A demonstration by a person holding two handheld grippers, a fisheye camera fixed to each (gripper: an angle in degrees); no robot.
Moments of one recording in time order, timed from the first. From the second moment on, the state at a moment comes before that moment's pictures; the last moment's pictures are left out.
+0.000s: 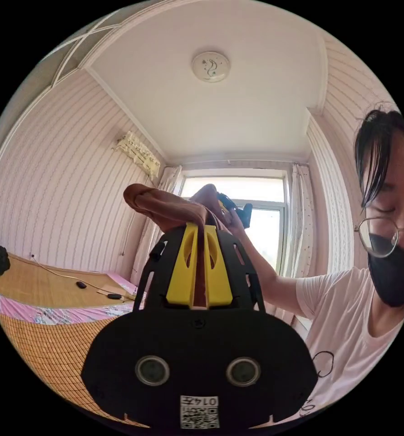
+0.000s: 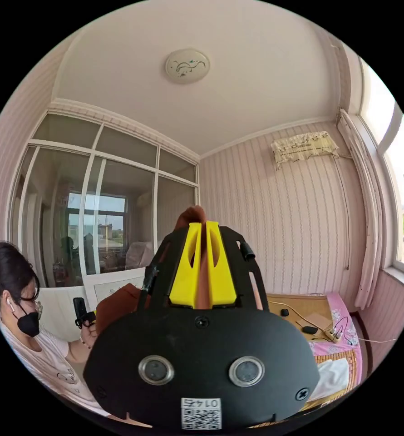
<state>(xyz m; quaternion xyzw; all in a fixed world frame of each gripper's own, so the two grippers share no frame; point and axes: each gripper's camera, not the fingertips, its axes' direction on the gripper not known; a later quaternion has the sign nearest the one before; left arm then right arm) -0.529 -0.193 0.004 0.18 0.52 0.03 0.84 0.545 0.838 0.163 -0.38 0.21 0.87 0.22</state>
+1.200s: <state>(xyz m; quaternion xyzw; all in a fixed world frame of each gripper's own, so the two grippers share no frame) -0.839 0.119 0.032 -0.20 -0.06 -0.37 0.90 0.044 0.639 0.847 -0.30 -0.39 0.87 -0.05</state>
